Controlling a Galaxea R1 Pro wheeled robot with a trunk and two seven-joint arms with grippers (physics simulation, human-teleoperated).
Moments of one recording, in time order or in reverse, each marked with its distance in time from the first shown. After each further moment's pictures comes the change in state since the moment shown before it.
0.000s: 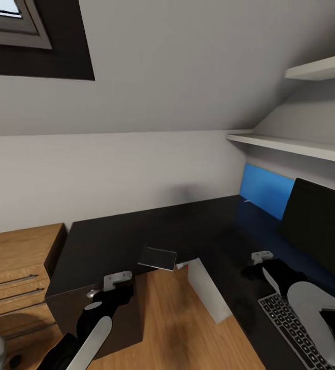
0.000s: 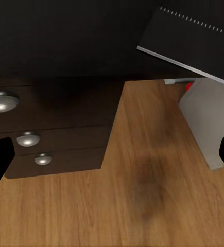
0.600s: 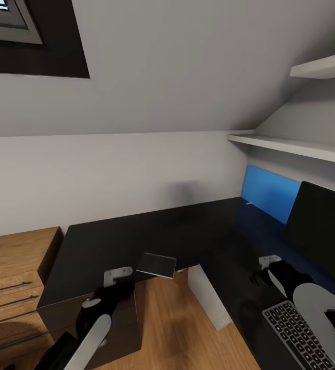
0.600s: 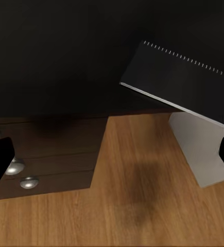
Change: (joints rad) left arm 0.000 0.000 0.001 -0.057 0.001 0.001 0.003; right arm 0.000 -0.032 0.018 0.026 0.002 0.049 -0.048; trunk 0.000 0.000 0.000
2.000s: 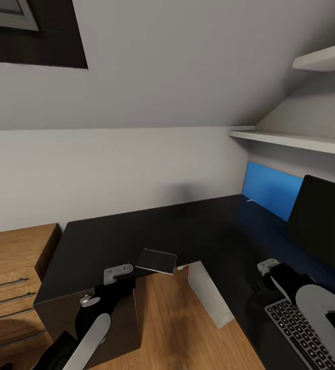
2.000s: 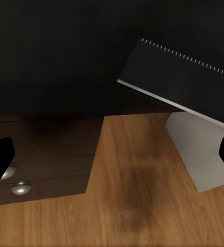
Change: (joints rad) left arm 0.000 0.000 0.000 -0.032 0.002 0.000 0.003; right arm 0.000 -0.018 0.117 0.033 0.109 -0.005 0.133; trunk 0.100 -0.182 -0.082
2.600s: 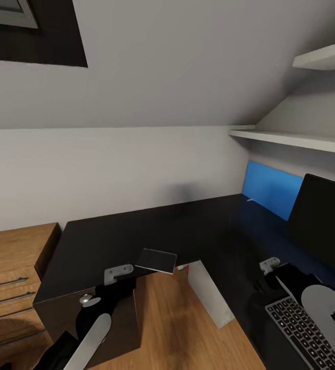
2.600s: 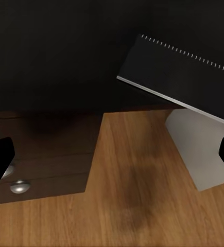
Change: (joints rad) left arm 0.000 -0.003 -0.001 0.003 0.000 0.000 0.000; right arm 0.000 -0.029 -0.003 -0.004 0.015 -0.057 0.072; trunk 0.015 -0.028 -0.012
